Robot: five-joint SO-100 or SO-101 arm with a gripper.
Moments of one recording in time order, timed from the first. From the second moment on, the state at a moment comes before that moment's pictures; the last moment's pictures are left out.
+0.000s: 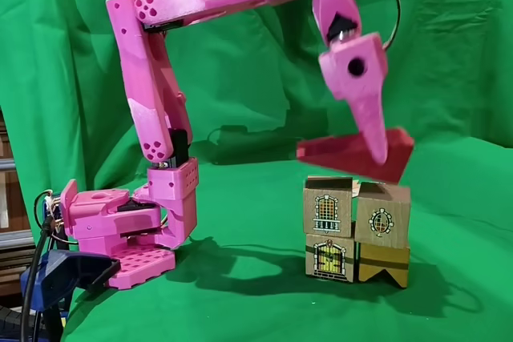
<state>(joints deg) 28.7 99.2 90.8 76.6 -91.0</state>
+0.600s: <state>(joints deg) 28.7 99.0 92.2 70.8 -91.0</state>
